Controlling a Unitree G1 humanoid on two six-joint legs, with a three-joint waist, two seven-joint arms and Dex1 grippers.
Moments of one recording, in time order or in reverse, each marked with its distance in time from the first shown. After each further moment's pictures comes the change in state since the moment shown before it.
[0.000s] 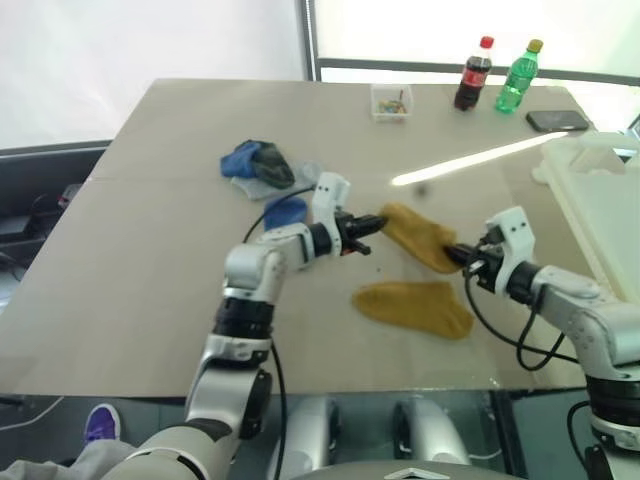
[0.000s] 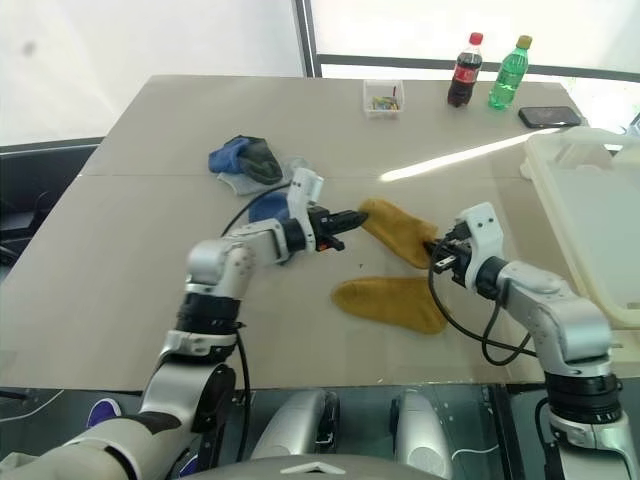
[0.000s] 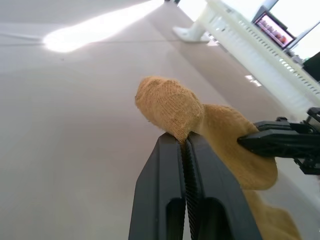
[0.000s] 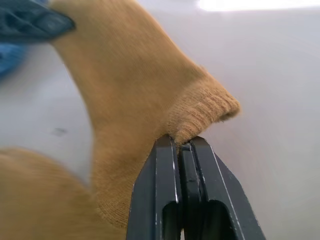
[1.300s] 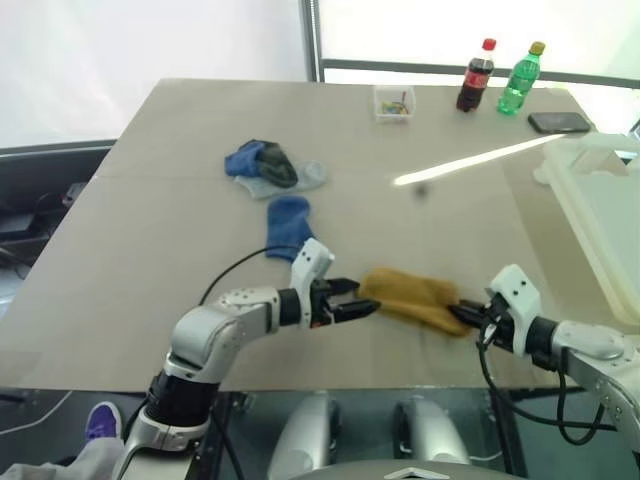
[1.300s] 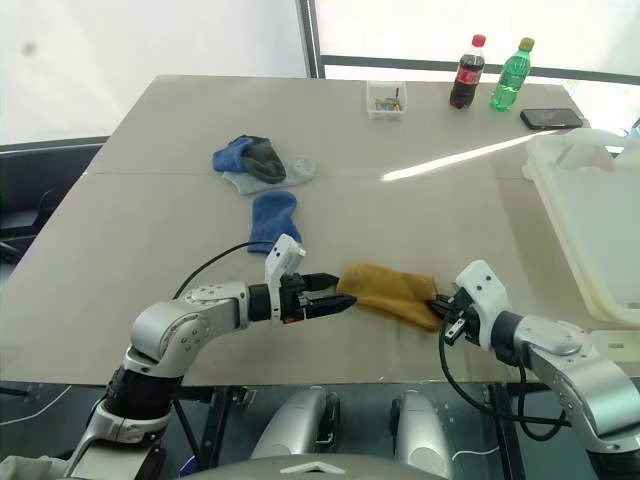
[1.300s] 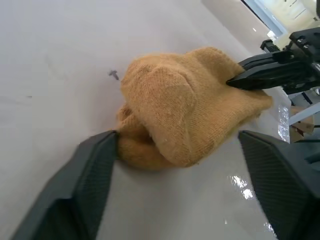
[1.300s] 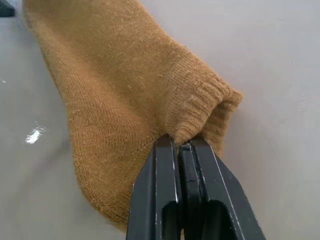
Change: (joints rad) left arm 0.326 0.218 -0.187 -0.248 -0.063 -0.068 -0.030; right arm 0.333 -0.158 0.141 -0.088 -0.161 -0.249 0.076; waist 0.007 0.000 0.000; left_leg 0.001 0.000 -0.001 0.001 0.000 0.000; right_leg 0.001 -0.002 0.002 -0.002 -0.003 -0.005
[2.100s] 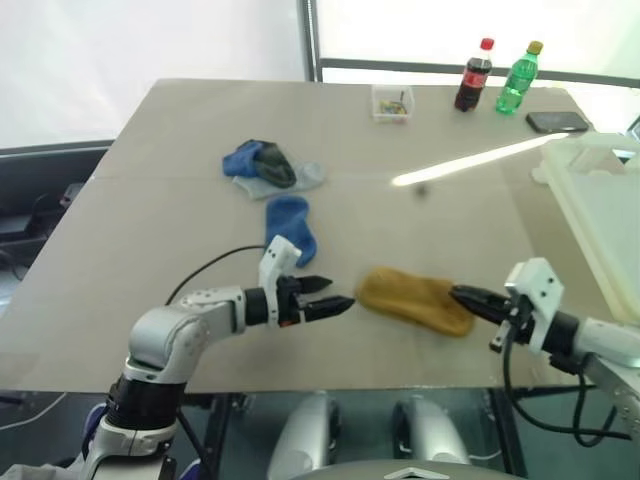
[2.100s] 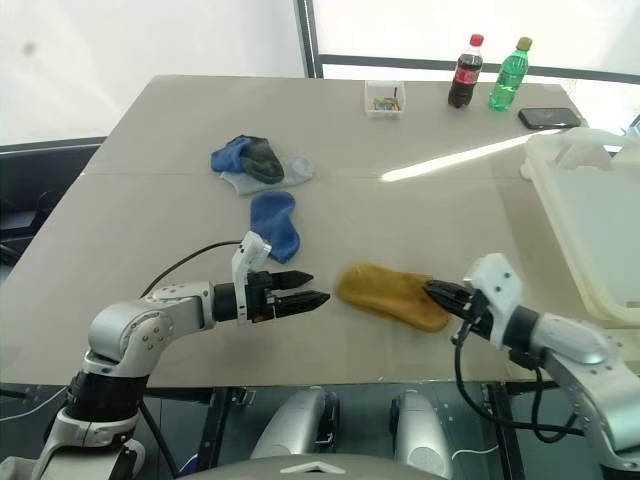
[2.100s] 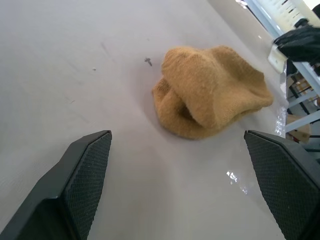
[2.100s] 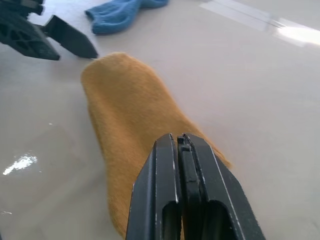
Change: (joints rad) left arm 0.018 0.109 0.125 0.024 -0.102 0.062 -0.065; right arm 0.038 0.026 -0.028 -0.035 0.008 -0.210 0.121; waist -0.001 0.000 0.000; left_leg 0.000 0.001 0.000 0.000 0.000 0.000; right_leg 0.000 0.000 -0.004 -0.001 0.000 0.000
